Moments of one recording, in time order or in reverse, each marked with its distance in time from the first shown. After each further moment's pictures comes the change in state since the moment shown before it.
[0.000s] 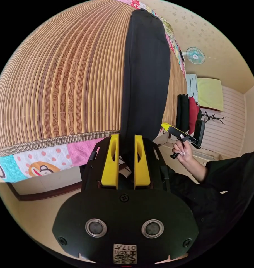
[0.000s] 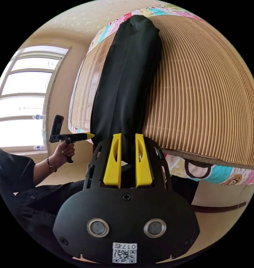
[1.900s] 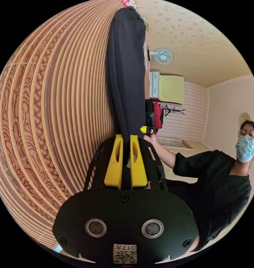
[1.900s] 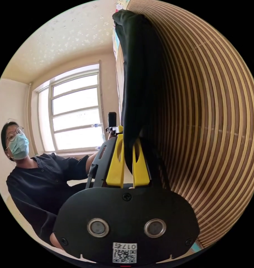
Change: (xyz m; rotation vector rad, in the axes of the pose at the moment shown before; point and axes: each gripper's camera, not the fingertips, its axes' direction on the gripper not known) left arm -0.056 -0.029 0.156 -0.045 0.531 0.225; right arm 0.119 -0.058 -0.150 -0.069 -0.789 0.033
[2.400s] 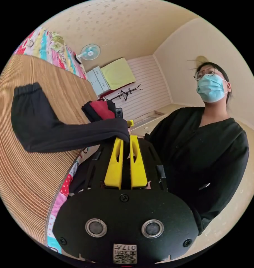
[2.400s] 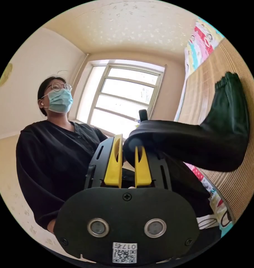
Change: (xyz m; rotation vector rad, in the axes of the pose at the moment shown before) left arm 0.259 0.118 -0.015 -0.080 0.093 0.600; right arm -0.247 0.125 -0.035 0.004 -0.262 -0.500
